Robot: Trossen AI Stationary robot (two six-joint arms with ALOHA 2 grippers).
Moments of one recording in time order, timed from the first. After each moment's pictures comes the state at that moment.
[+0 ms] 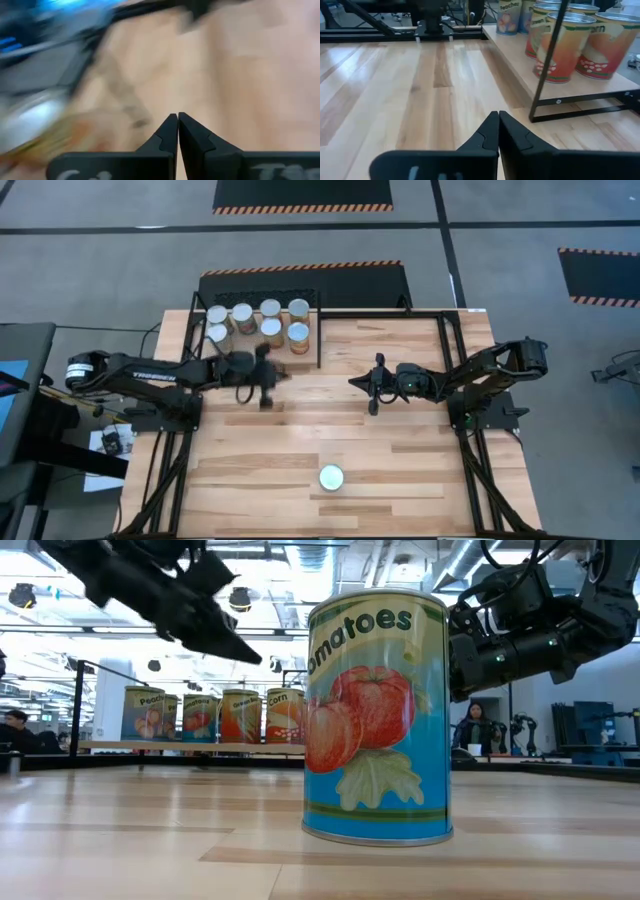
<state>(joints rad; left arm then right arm) 0.13 1.14 0.54 0.14 -0.06 0.25 -0.13 1.52 0.31 1.00 0.08 -0.01</state>
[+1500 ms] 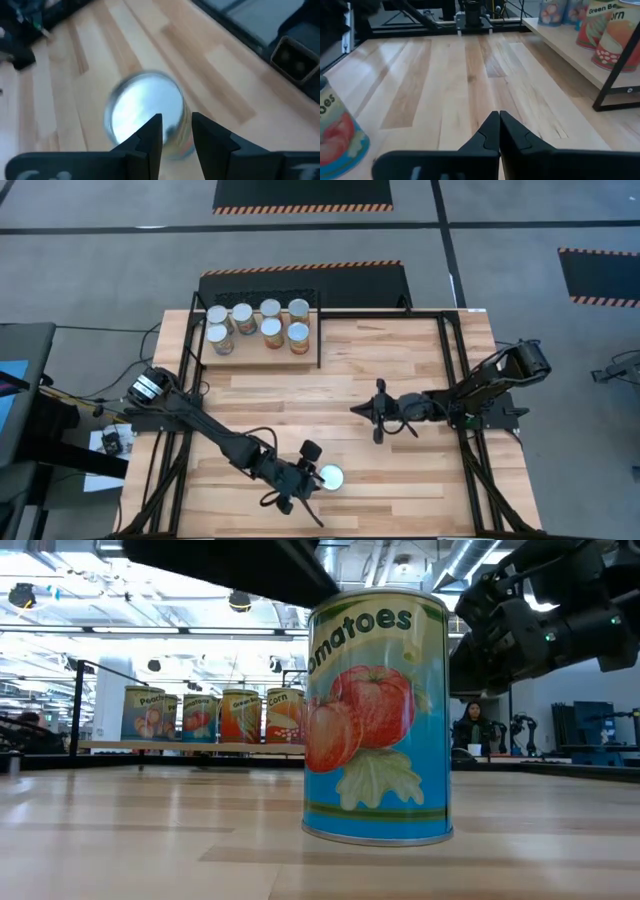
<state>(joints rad) -0.55 1.83 1.17 -0.04 -0.25 0.18 0.21 1.52 0.31 0.95 0.32 0.12</state>
